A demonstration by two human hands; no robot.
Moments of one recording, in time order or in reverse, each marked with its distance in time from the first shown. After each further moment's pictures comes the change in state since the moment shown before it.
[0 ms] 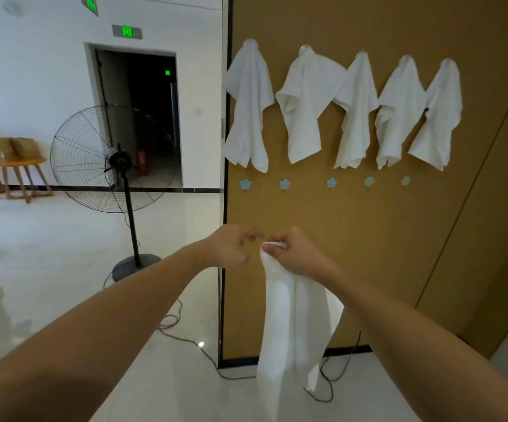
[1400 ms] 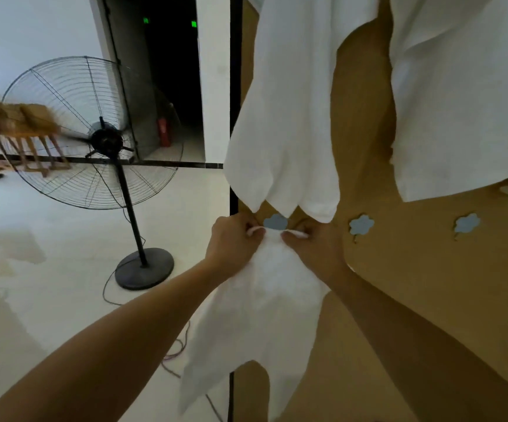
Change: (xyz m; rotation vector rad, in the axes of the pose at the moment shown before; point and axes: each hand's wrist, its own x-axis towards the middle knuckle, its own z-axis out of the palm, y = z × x) left_hand 0.413 -0.265 -0.017 -0.041 0.621 -0.218; right_hand 0.490 0.209 0.102 0.223 0.395 -0.048
